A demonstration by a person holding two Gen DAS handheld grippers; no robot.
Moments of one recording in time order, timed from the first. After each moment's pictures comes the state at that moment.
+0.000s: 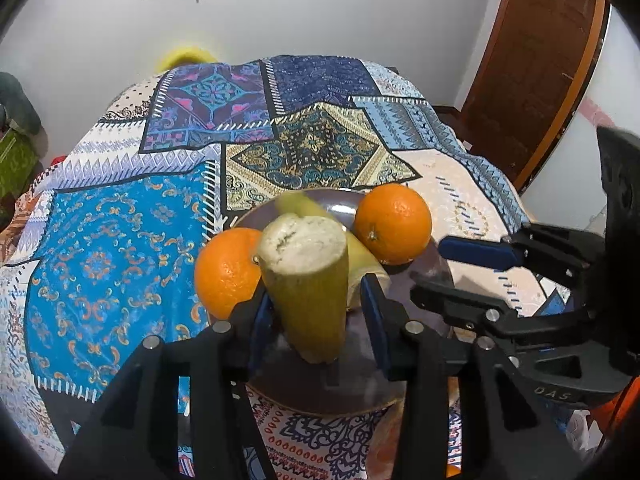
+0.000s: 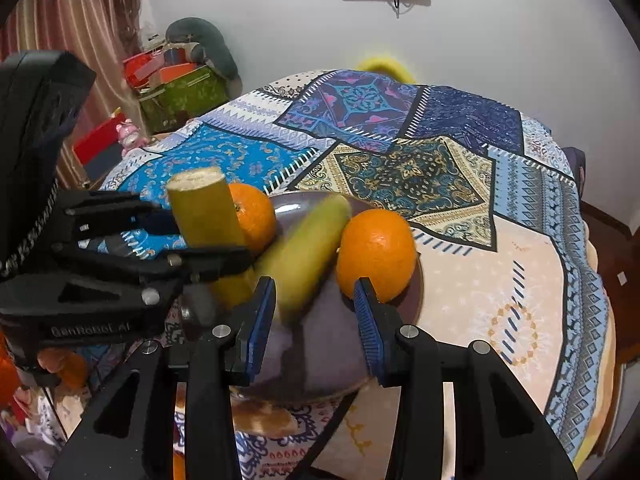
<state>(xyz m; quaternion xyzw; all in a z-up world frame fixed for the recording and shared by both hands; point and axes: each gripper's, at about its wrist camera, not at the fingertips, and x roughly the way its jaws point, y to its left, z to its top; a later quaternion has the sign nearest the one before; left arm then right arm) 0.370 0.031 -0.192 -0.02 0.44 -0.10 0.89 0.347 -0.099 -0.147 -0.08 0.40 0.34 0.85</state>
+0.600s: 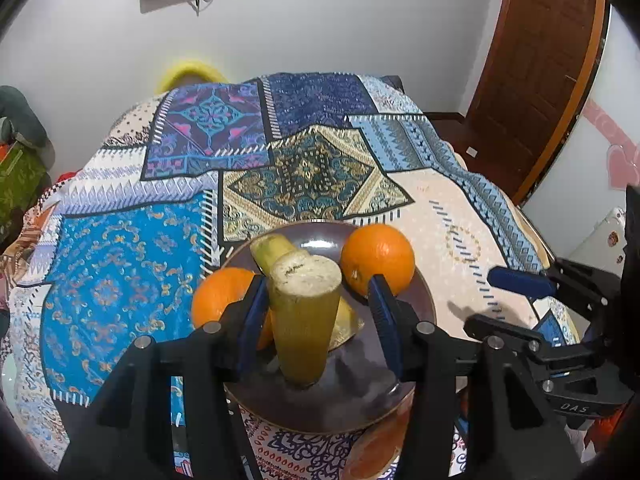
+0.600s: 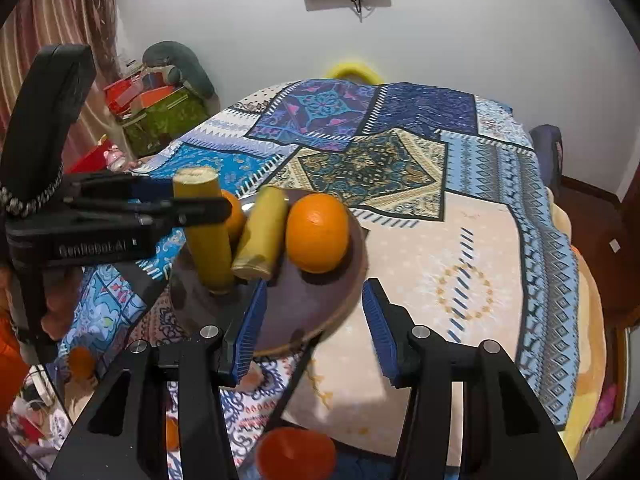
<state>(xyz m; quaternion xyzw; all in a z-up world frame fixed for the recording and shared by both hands) 0.380 0.015 -0.167 -0.01 0.43 -0.08 0.90 0.335 -0.151 -0.136 -0.04 0.40 0.31 0.86</state>
